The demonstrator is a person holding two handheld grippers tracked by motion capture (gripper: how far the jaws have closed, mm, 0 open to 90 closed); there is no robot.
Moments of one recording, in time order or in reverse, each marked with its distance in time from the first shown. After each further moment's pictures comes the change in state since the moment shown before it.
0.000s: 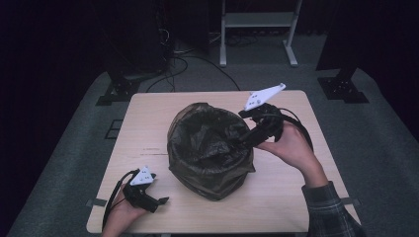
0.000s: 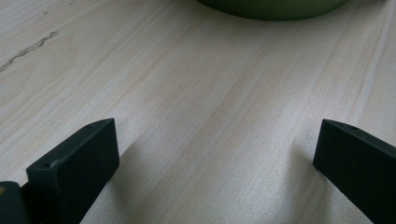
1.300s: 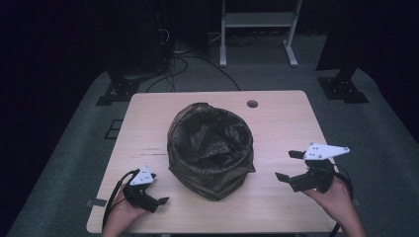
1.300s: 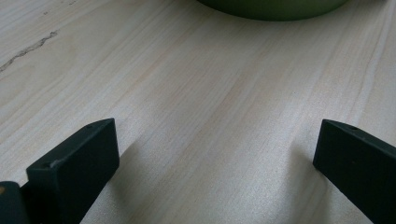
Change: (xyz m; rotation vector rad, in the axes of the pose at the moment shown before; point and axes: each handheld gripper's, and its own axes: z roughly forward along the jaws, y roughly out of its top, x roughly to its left) left arm 0.000 0.000 0.000 0.001 0.000 0.001; right arm 0.020 -0.186 -0.039 -0.106 -0.158 0.208
